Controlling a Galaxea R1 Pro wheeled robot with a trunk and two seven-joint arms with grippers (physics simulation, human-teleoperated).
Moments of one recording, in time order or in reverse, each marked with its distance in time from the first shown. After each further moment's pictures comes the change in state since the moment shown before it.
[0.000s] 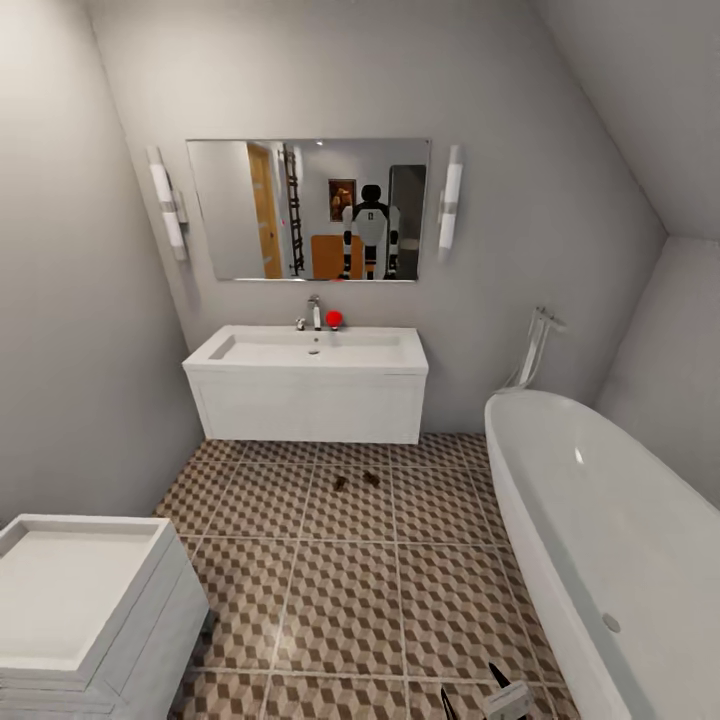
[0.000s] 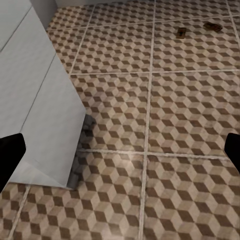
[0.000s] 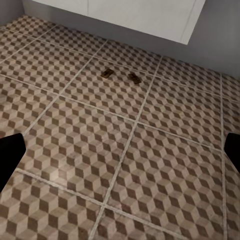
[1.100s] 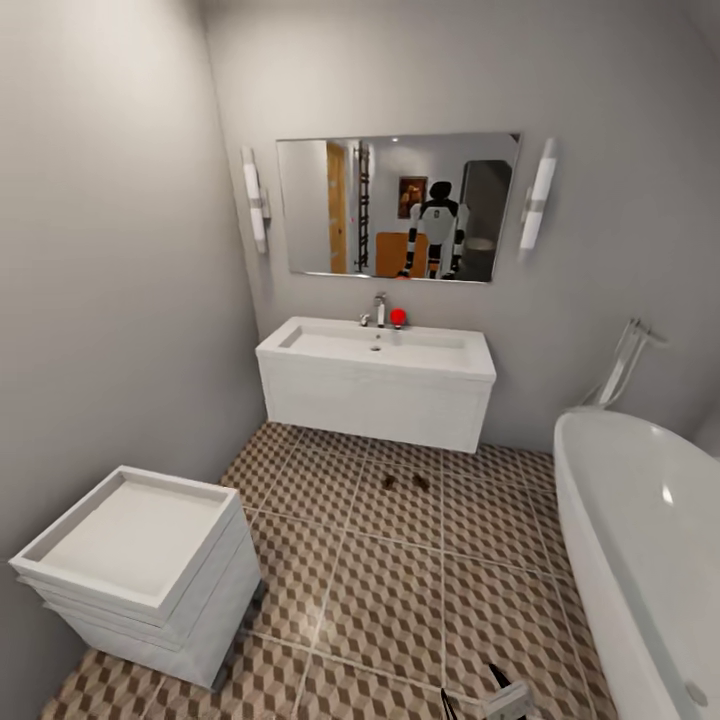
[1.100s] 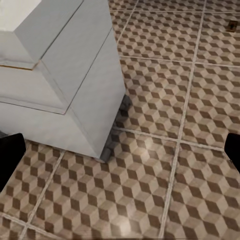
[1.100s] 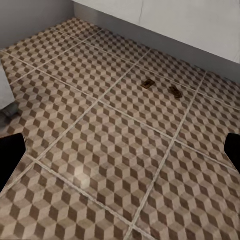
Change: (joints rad) left arm 0.000 0.000 0.000 0.000 0.000 0.002 0.000; right arm 0.000 0.000 0.000 0.000 0.000 0.000 0.000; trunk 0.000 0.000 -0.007
